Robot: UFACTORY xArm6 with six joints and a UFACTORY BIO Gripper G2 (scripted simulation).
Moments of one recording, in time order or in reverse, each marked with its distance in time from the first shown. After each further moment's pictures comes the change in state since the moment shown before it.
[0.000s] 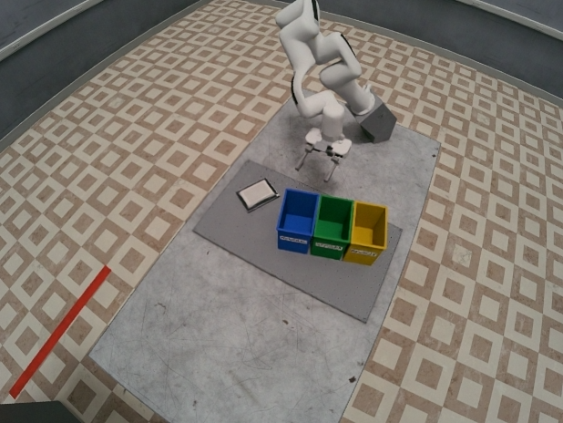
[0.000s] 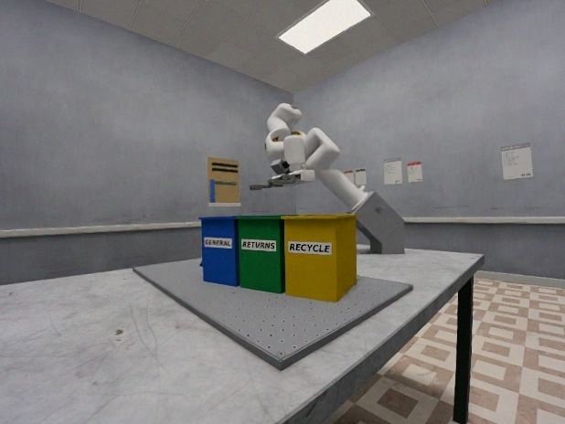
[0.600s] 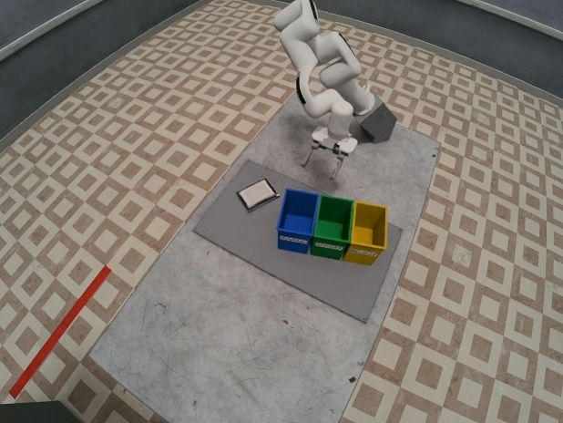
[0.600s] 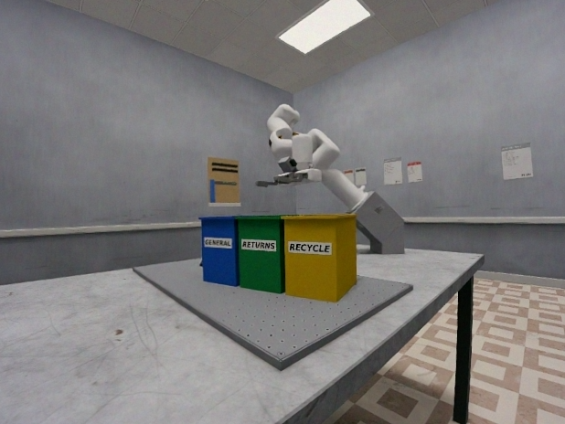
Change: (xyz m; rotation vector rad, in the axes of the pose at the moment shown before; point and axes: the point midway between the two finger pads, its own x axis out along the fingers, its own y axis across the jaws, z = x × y) arm -0.016 0.015 0.009 -0.039 -0.047 -0.004
